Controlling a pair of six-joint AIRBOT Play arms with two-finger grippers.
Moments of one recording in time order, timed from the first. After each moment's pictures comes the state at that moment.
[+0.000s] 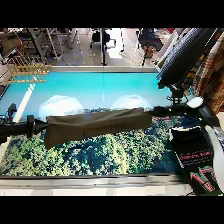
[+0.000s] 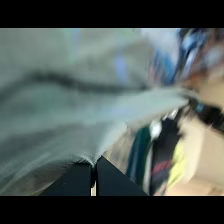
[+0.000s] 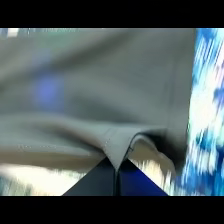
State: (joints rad) left arm 0.51 -1.34 0.97 0.45 -1.32 -1.14; right arm -0.15 -1.48 1.32 -0.93 1.02 1.14
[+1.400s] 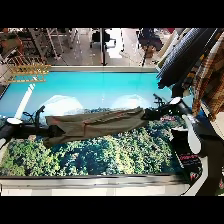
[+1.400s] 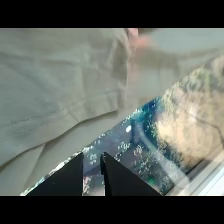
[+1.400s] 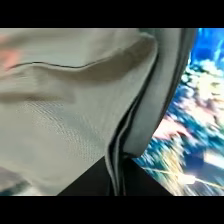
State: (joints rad) left arm 0.24 -1.52 1.01 0.68 -1.19 -0.85; right arm -0.17 -1.95 1.71 -0.90 1.32 1.21
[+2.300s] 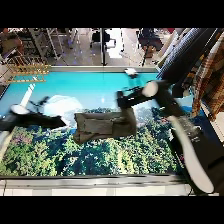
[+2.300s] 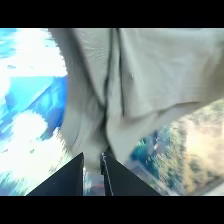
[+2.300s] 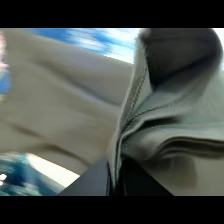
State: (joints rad) left arm 0.19 -1.46 1.20 0.86 -1.22 -1.16; right arm 0.42 -1.63 1.75 -1.25 1.12 1.52
